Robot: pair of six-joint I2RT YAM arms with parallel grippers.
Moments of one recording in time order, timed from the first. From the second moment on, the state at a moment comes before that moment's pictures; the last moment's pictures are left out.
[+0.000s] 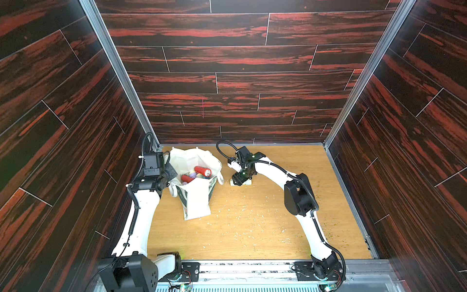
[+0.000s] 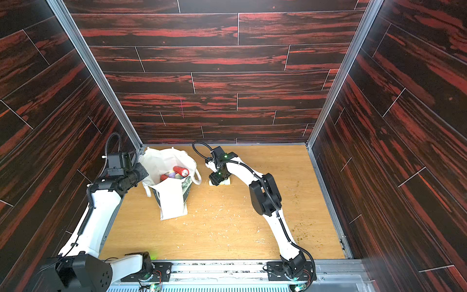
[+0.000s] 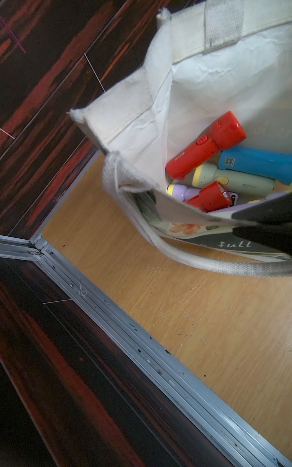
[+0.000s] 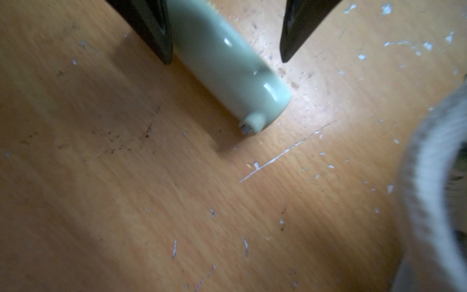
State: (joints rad) left arm 0.11 1.22 1.15 -0.66 -0.10 -0.50; right arm 0.65 2.42 2.13 -0.92 -0.16 -0.18
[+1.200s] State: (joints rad) left arm 0.13 1.22 1.15 -0.63 -0.01 -0.50; right arm 0.65 2.50 2.20 -0.95 -0.07 -0.11
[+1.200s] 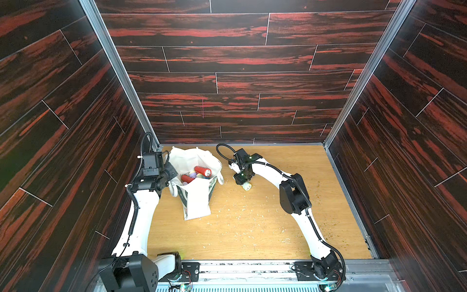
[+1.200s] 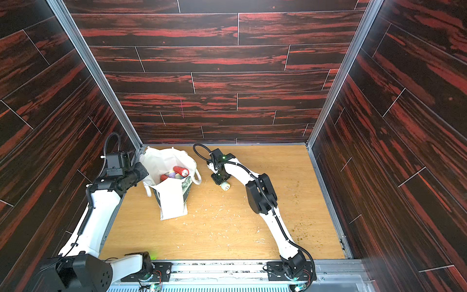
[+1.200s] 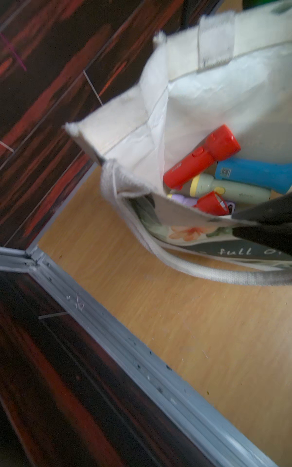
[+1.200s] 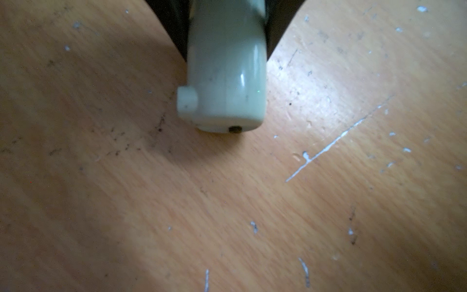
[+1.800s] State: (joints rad) left arm 0.15 1.26 1.11 -0.41 0.48 -0.62; right arm 0.63 1.97 2.01 -0.81 0.04 0.21
